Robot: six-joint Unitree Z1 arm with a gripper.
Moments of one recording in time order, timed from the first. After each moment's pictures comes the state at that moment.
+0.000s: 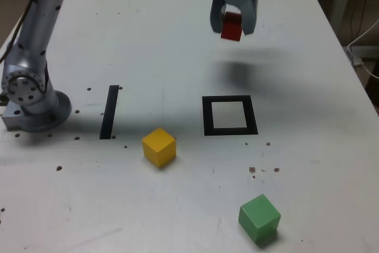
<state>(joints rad) 0.24 2.10 -1.85 1.39 0.19 0.40</state>
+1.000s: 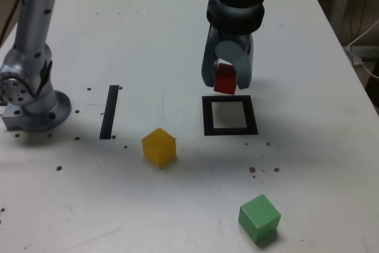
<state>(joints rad) -0.01 2.03 -1.57 1.22 0.10 0.14</state>
